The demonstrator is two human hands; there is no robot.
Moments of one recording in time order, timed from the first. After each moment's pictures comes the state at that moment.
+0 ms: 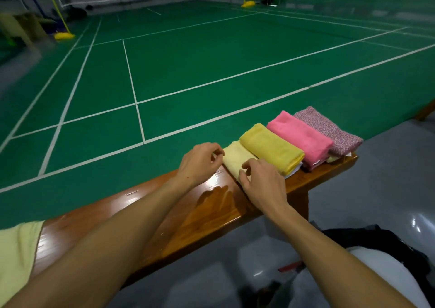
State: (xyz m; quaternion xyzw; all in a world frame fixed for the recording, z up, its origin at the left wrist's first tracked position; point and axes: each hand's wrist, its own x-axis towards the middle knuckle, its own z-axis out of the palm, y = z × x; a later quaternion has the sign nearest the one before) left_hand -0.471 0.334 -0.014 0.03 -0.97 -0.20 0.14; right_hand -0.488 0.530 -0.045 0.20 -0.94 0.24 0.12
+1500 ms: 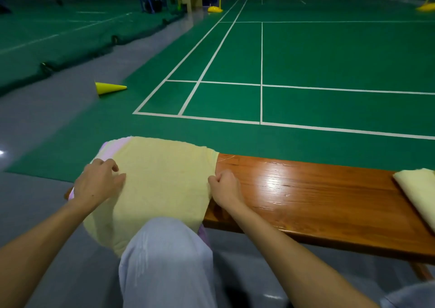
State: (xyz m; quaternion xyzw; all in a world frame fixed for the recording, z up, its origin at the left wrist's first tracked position) left_hand 0.102 -0.029 -0.037 0.60 -0.80 -0.01 0.08; right_hand -0.175 0.160 -0.068 0.35 -0.81 0.40 -0.26
